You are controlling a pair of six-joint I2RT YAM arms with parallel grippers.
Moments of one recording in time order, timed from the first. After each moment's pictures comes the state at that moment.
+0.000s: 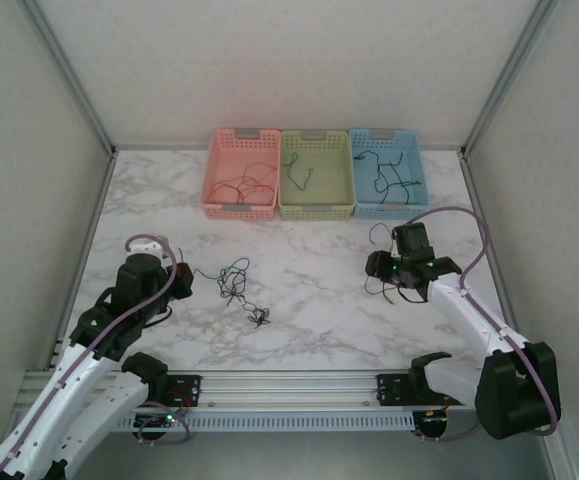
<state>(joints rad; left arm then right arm) -0.44 0.57 0.66 -0.72 -0.11 -0.66 0.28 1.15 0.69 -0.57 -0.03 0.48</state>
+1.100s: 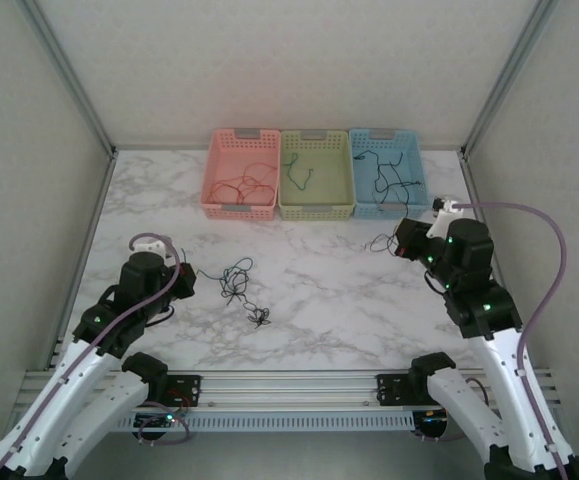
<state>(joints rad) -0.44 0.59 0.65 -0.70 -0.08 -0.66 0.28 0.76 0.94 -0.61 -0.05 0.44</state>
